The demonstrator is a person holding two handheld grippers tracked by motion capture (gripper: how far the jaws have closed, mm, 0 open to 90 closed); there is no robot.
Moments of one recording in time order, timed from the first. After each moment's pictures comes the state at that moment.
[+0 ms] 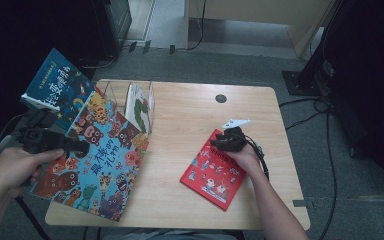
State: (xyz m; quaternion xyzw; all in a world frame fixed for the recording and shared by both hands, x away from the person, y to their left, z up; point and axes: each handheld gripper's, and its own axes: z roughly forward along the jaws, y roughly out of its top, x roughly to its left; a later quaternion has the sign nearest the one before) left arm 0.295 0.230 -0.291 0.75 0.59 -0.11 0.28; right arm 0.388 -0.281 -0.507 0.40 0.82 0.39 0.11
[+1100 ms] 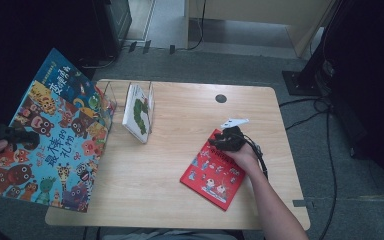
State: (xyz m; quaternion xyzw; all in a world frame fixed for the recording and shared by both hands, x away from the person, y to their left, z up) left arm 0.291 0.323 -0.255 0.67 0.68 -0.07 0.29; right arm 0.390 -0.277 -0.507 0.40 0.82 0.39 0.11
